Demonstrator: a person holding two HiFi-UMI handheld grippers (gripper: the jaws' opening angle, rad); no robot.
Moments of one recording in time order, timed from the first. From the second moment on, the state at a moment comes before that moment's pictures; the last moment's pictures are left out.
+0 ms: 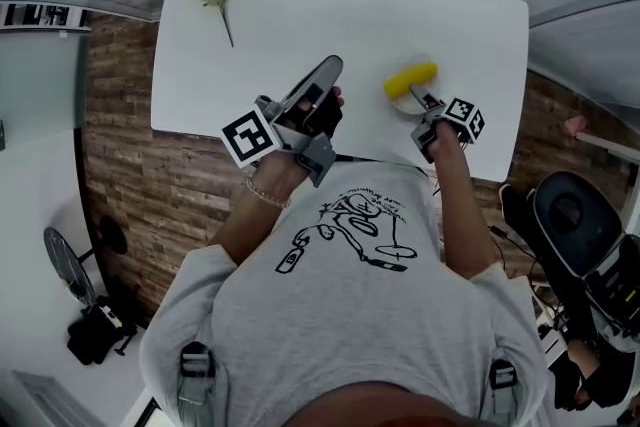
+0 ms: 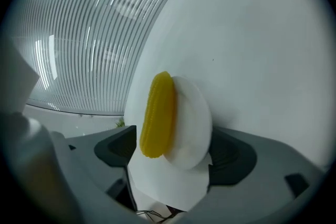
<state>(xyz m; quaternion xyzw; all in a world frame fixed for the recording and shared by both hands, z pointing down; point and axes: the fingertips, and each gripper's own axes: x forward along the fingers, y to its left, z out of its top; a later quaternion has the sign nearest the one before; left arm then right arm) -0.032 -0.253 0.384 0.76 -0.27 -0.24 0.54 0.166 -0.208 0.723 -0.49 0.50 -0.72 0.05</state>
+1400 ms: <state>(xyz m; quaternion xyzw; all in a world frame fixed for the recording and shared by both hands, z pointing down) -0.032 -0.251 0.393 0.79 -0.27 -0.20 0.51 0.158 -0.231 0.593 -0.50 0.72 -0.49 0.00</state>
